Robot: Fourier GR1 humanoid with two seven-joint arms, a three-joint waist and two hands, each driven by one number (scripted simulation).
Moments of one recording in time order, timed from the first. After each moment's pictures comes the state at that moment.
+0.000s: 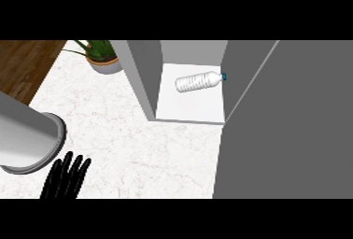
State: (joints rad) left arm 0.30 0.64 -0.59 -1.73 0.79 0.10 -0.82; right arm 0.89 -0.53 0.53 -2.50 0.03 0.47 -0.39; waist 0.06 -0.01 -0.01
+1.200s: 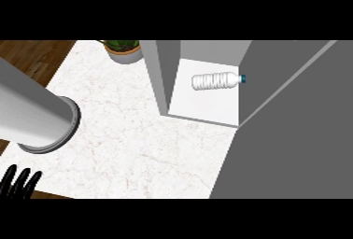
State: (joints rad) left arm 0.46 0.91 -0.42 -1.75 0.88 -0.19 -0.93; right arm 0.34 -0.47 0.61 -2.48 0.00 0.42 -0.02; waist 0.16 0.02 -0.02
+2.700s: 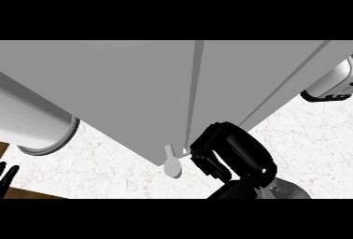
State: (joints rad) left arm 0.48 0.98 -0.32 -1.73 0.96 -0.26 -0.89; right arm -0.24 -0.05 0.39 -1.86 -0.34 0.21 0.32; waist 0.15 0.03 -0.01
